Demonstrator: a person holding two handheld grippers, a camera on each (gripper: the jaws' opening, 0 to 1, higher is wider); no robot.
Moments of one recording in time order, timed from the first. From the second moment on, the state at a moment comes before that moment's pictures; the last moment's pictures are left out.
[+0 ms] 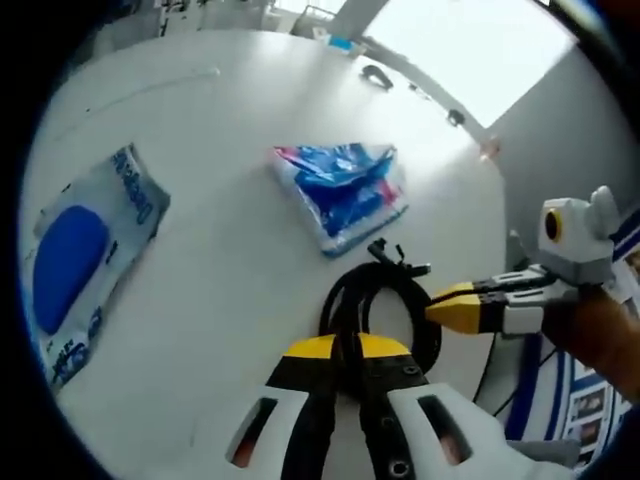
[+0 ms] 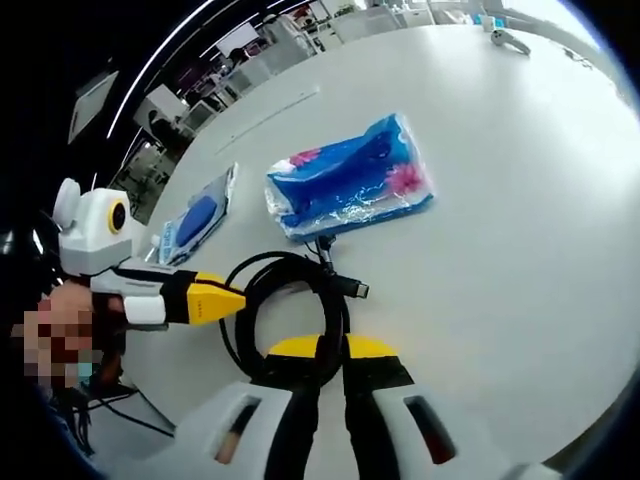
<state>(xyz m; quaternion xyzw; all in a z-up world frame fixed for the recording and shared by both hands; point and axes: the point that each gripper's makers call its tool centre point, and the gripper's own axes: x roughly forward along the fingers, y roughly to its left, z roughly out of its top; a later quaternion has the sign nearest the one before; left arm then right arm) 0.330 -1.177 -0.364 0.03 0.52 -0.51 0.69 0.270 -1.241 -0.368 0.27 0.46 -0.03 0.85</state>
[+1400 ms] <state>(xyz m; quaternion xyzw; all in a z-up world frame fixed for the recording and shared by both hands) 0.336 -1.172 -0.349 0.03 0.50 -0.52 0.70 0.276 -1.246 -0.354 0.23 0.41 -0.03 0.88</state>
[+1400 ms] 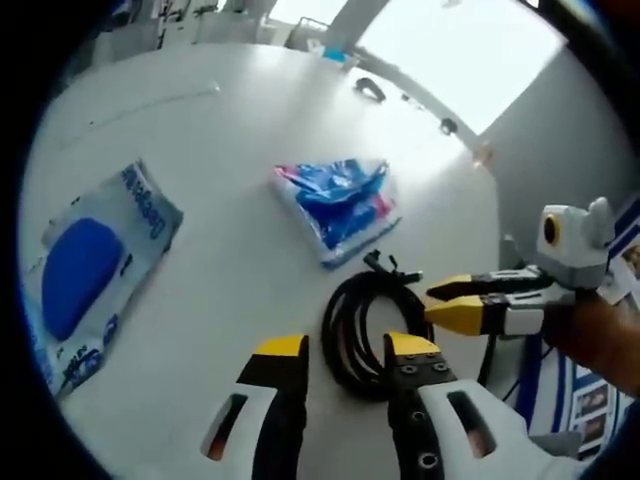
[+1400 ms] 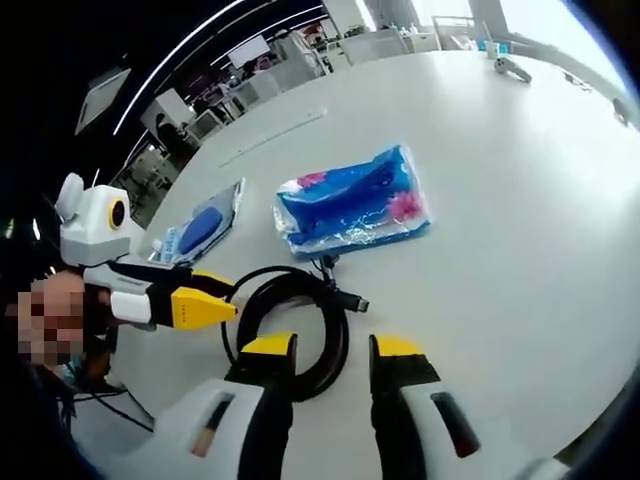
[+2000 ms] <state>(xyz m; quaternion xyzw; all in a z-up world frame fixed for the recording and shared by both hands) 0.340 -1.165 -0.335 0.03 0.47 -0.54 0.70 0.282 -1.238 -0.343 0.22 0.40 -0.02 0.89</state>
